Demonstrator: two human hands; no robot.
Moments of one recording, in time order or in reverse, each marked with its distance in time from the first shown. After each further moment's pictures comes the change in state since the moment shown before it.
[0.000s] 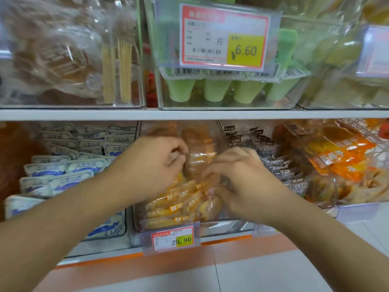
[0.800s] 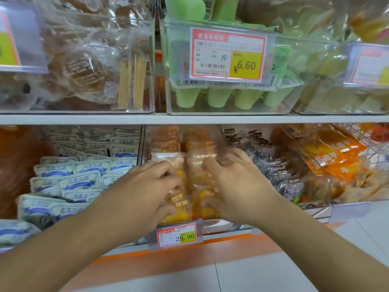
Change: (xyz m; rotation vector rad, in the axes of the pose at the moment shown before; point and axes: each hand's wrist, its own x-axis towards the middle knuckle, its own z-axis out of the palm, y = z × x) left_hand -0.058 -0.002 -0.004 0.178 -0.217 0.130; right_hand 0.005 -0.019 0.006 -0.354 -0.070 0.041
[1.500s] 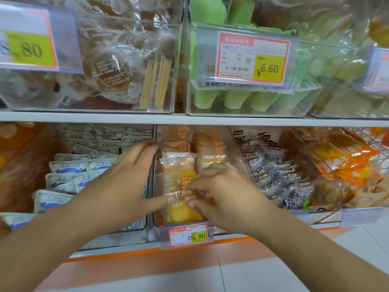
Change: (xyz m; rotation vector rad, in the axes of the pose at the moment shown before) left_hand -0.018 -0.038 -0.009 -0.154 0.048 -0.270; right_hand 0.010 -0.030 0.010 0.296 0.044 -0.143
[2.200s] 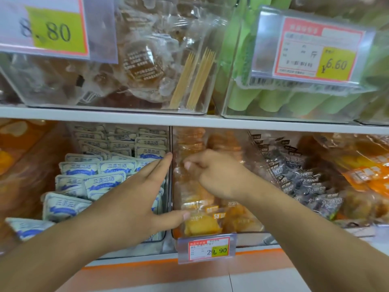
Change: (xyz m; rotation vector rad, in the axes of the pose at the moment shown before) left_hand -0.007 -0.017 0.006 -0.160 -0.236 -0.118; right_hand 0.088 -0.011 0.003 0.264 -0.134 0.260
